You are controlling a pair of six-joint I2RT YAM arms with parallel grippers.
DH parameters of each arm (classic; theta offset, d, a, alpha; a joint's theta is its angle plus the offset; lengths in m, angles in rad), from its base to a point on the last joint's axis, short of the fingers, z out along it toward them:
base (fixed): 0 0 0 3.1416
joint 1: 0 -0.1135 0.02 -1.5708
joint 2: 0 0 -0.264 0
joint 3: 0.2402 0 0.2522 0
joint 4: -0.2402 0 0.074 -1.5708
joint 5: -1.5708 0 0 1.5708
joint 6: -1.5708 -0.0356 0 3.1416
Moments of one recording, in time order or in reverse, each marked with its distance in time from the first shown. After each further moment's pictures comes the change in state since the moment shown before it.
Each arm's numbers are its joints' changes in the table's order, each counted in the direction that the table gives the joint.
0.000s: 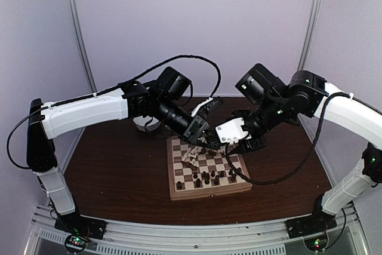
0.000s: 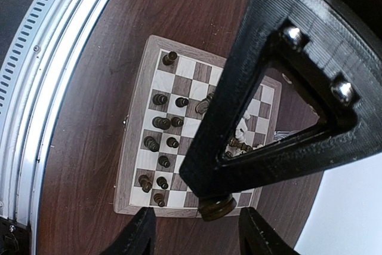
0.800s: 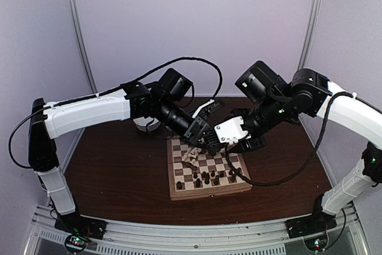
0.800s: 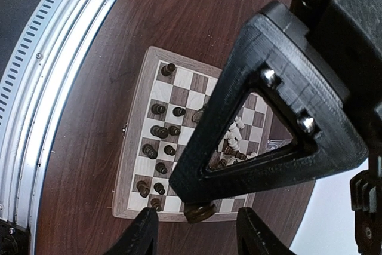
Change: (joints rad) left arm 0.000 -0.013 0.002 -0.002 -0.043 0.007; right arm -0.027 0.000 0.032 -0.005 -0.004 -0.004
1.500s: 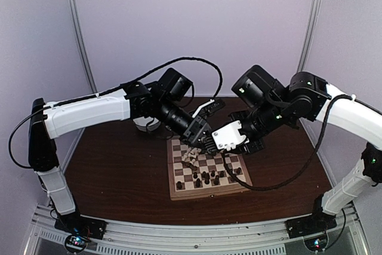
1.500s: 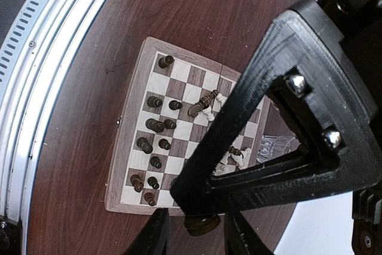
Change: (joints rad) left arm 0.000 -0.002 0.002 0.003 -0.035 0.027; right arm -0.047 -0.002 -0.009 0.008 -0.086 0.010
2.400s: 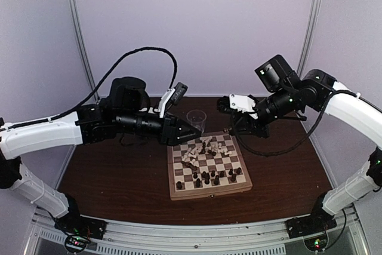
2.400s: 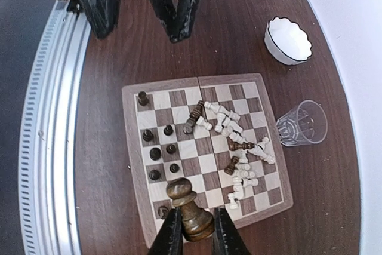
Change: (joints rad) left arm 0.017 0.425 -0.474 0.436 0.458 0.008; right arm 0.256 0.072 -0.106 0.137 0.280 -0.284
